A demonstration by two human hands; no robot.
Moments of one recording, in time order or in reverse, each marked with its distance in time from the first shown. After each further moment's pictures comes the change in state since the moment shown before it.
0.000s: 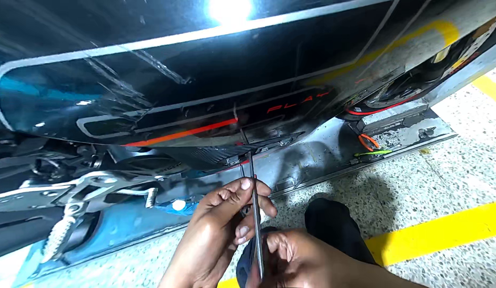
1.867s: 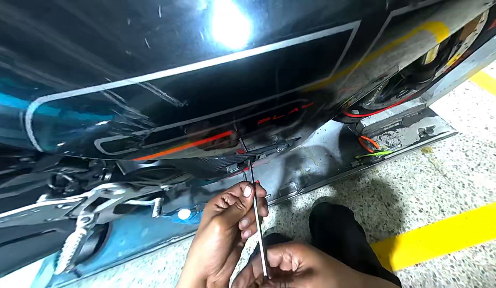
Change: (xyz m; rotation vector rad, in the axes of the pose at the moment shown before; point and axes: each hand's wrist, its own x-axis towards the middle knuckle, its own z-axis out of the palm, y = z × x) left_hand 0.006 -0.007 0.000 -0.107 0.044 0.038; right_hand -0.006 0.018 0.002 0.108 -0.046 -0.081
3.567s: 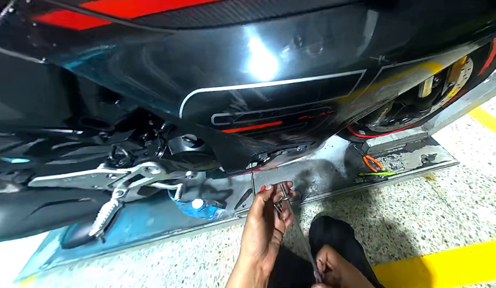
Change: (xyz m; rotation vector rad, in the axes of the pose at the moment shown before) left_hand -0.023 -0.042 0.023 -0.247 0.182 0.008; right_hand -0.085 0.036 -0.004 -0.822 0.501 0.119
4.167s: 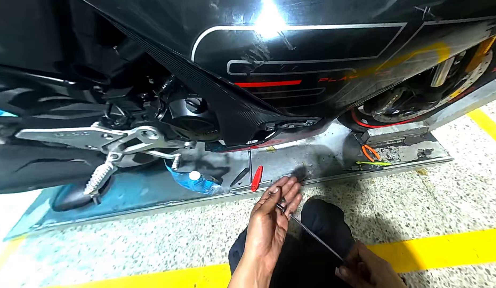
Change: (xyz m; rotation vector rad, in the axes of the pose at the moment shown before) left_hand -0.026 -0.046 -0.028 -0.321 0.138 -0.065; right_hand -0.057 0.027 -0.028 -0.475 0.200 0.207
